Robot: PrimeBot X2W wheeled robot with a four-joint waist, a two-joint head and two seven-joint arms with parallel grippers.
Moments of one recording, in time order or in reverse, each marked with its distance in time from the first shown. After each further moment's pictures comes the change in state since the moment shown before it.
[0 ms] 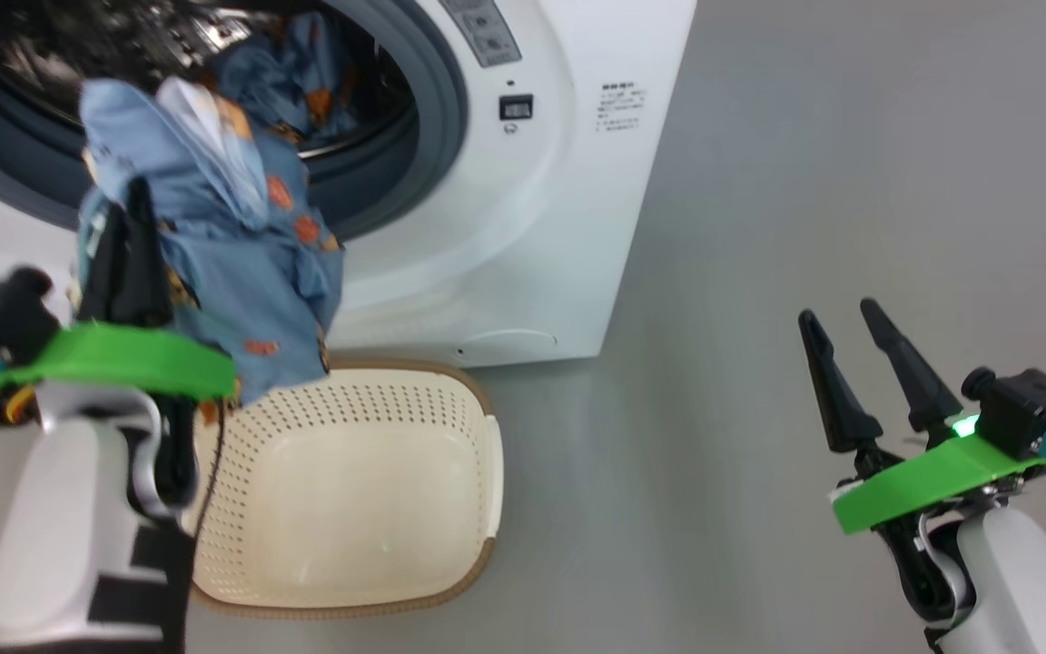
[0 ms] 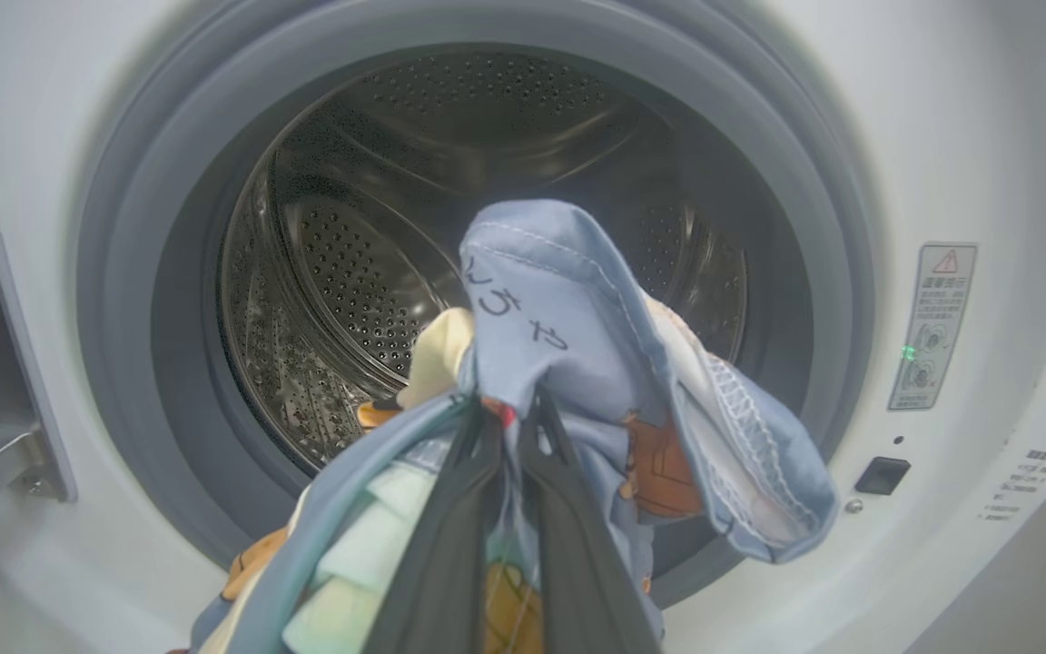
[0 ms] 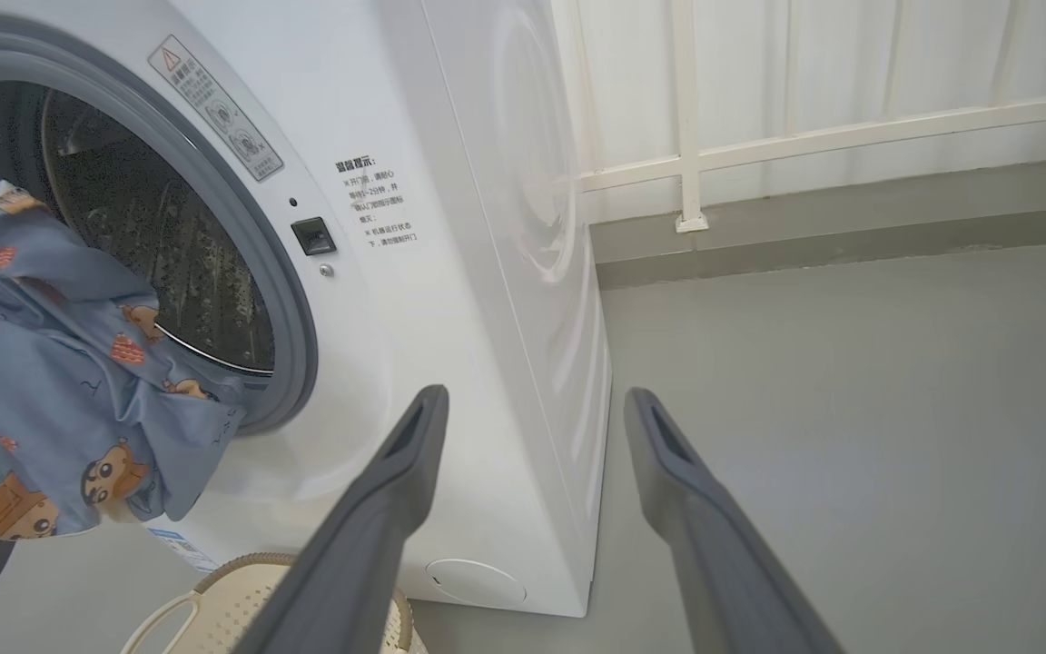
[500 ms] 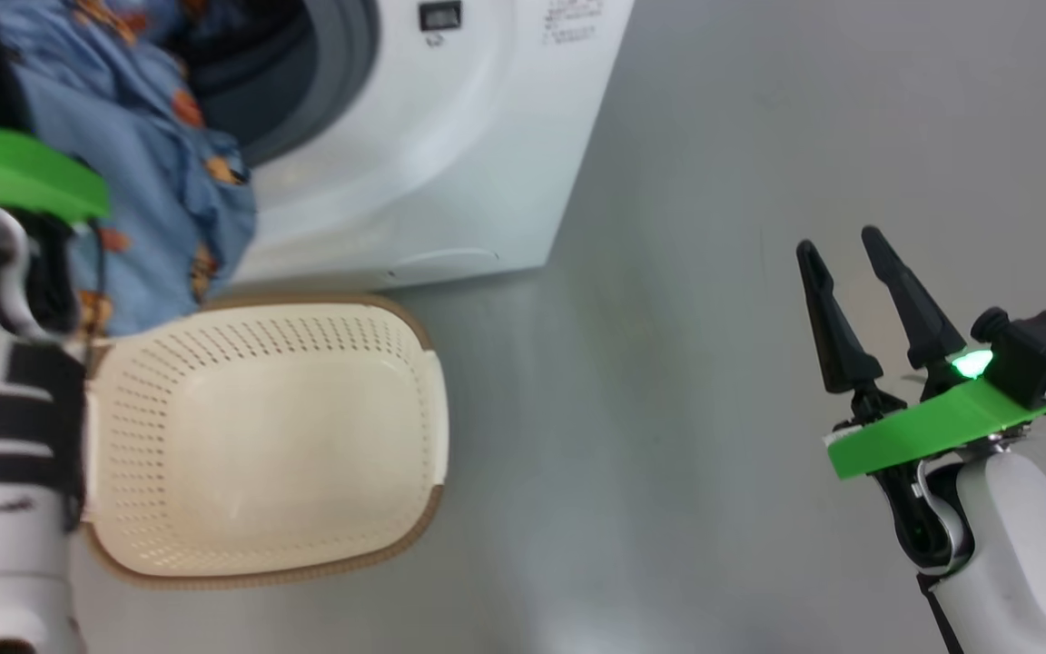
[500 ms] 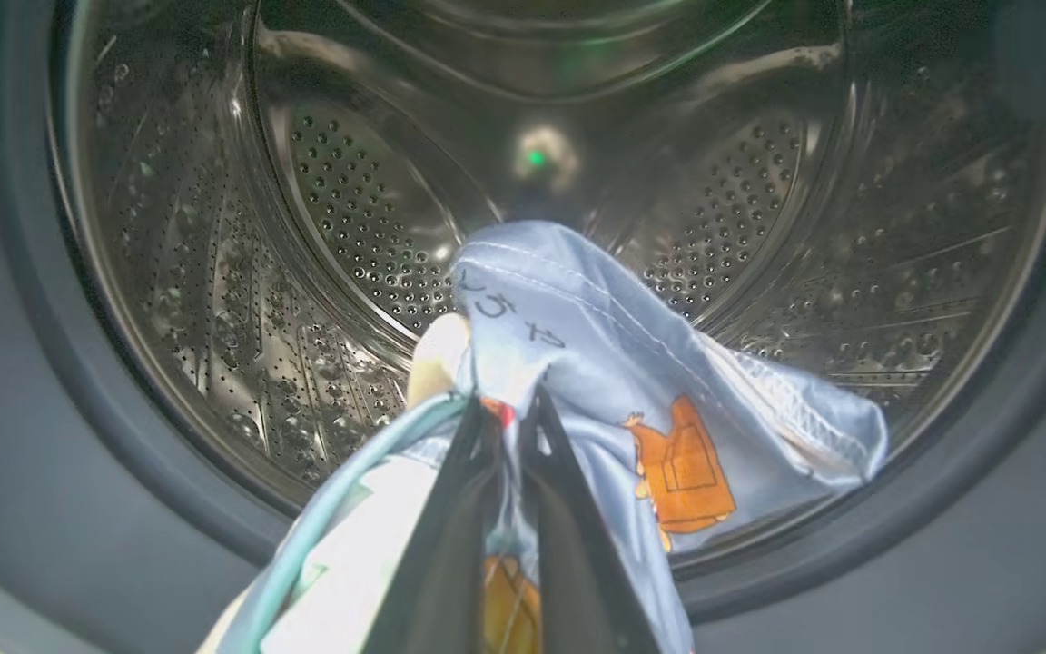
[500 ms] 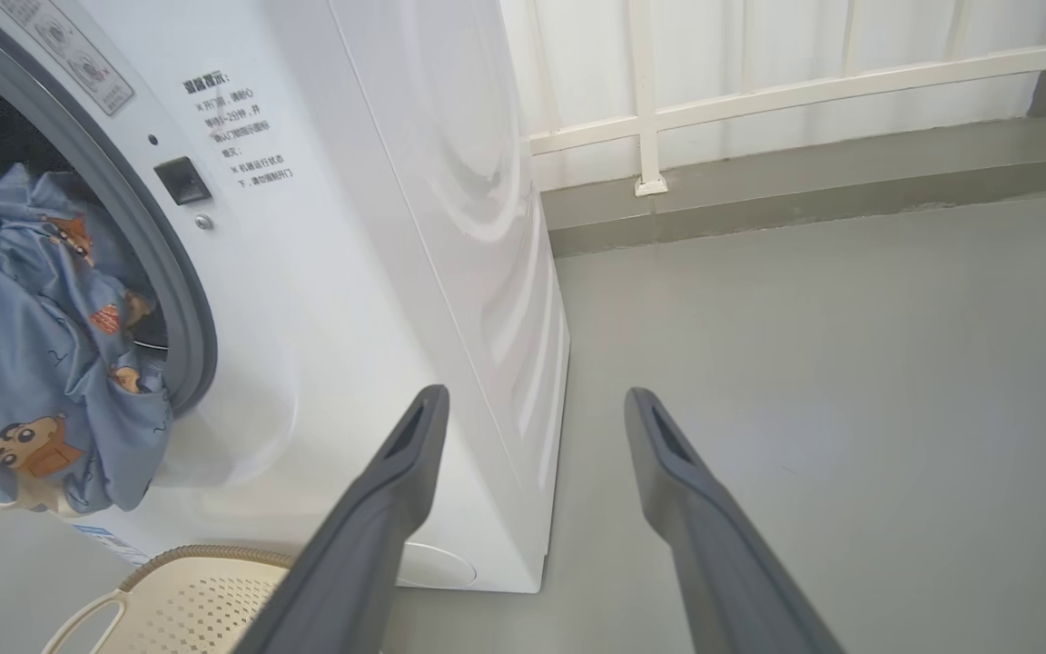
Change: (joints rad) left arm -0.410 0.072 0.058 0.384 0.001 -0.009 0.000; right arm -0.092 0.004 0.003 -0.034 0.000 0.000 0.000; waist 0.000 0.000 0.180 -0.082
